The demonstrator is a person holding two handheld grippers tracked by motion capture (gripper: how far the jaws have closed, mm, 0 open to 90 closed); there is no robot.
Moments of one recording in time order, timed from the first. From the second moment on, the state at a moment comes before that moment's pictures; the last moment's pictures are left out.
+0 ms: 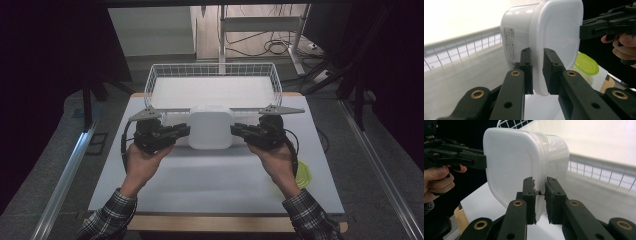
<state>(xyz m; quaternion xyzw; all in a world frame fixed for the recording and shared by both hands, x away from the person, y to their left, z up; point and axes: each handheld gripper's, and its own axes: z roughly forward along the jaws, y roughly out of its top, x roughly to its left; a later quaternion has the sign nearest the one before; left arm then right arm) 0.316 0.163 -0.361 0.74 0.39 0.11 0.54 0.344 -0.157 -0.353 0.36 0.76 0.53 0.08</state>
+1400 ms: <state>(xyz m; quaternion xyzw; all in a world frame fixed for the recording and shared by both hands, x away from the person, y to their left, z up) 0.402 0.167 -0.308 0.71 0.41 0.10 0.56 0.427 -0.147 -0.290 0.39 0.73 0.54 0.10</state>
